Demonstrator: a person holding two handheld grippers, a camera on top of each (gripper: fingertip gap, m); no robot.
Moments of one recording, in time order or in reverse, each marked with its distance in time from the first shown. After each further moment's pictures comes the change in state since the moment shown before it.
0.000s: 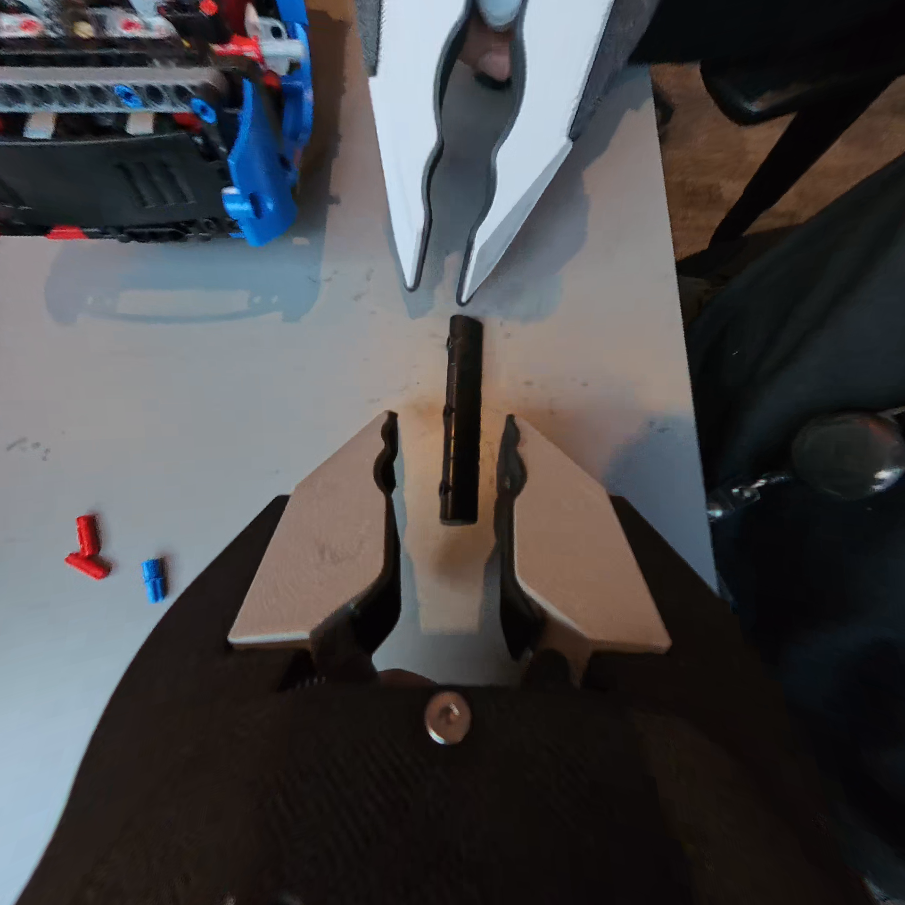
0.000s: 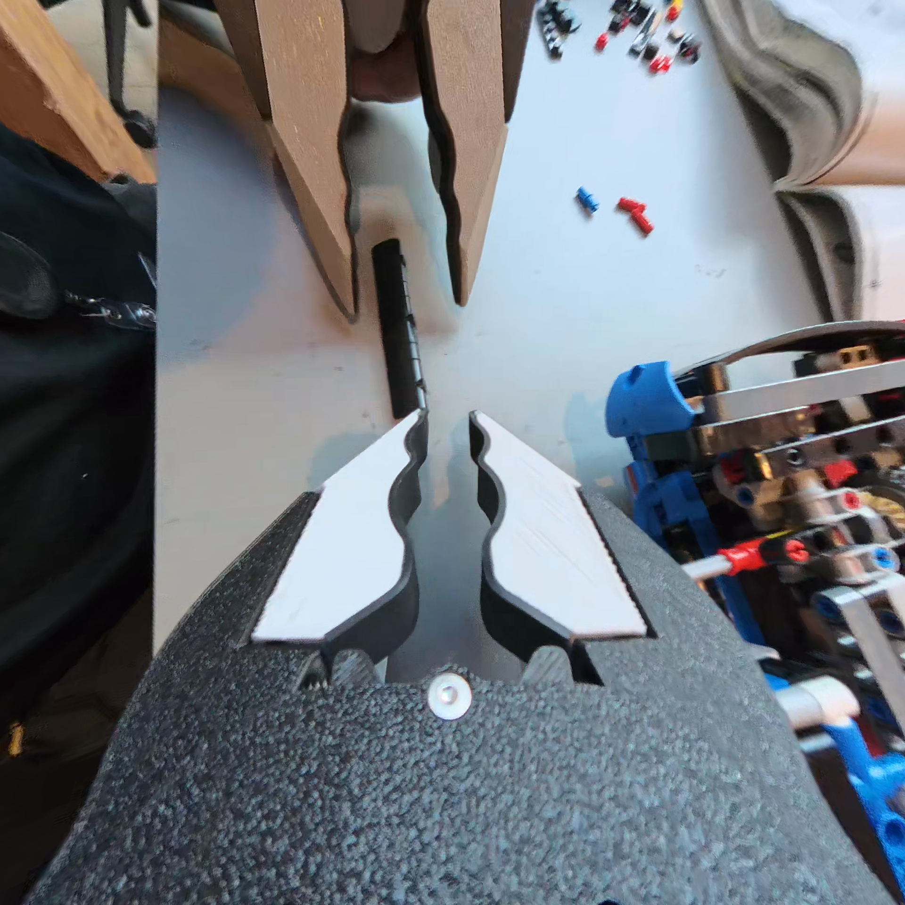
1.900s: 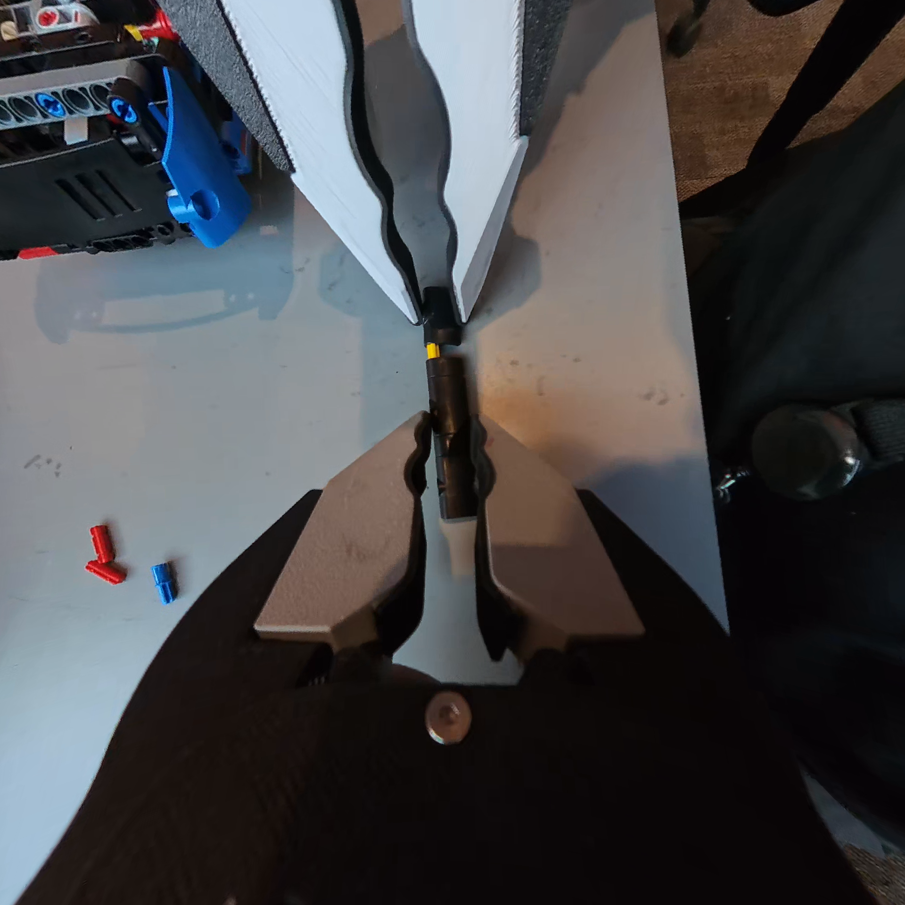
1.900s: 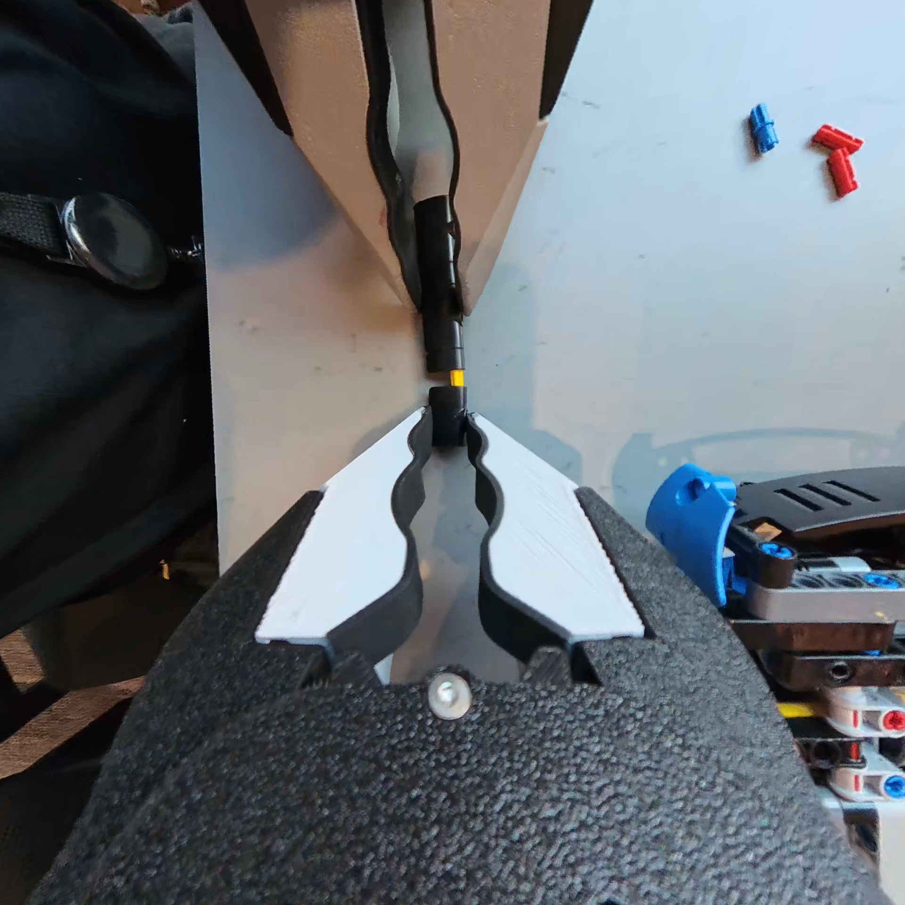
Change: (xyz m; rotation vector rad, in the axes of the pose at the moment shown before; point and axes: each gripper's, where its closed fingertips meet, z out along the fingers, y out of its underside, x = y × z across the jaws) left arm 0.007 0.008 0.003 -0.104 -0.035 0.105; right arm -0.018 0.001 0.014 -0.348 -0.274 -0.031
